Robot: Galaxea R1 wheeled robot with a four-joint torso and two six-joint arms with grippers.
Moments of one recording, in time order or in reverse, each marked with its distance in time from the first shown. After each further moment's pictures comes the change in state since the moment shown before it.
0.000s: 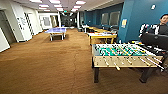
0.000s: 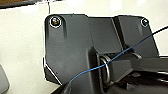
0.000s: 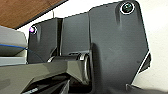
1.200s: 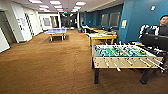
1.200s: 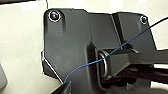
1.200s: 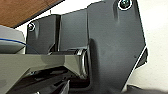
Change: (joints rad) left arm 0.021 0.003 0.001 -0.020 0.000 0.000; right arm -0.020 -0.001 0.000 -0.002 -0.003 0.000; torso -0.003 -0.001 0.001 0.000
